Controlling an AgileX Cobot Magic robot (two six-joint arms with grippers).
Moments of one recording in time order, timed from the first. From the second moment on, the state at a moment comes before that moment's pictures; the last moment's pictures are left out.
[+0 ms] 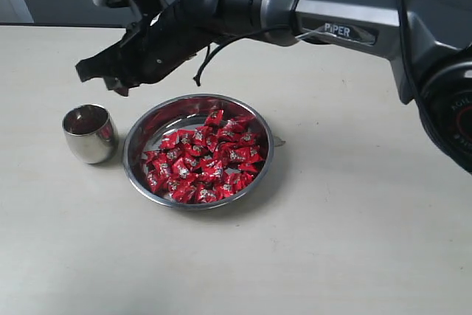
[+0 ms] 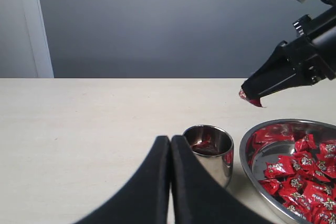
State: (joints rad) left arm 0.05 0.00 0.00 0.00 0.17 -0.06; right arm 0.76 2.22 -1.84 0.63 0.58 -0.39
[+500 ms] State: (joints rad) left arm 0.05 0.00 0.00 0.00 0.17 -0.06; right arm 0.85 2.27 -1.84 0.74 0.48 -0.62
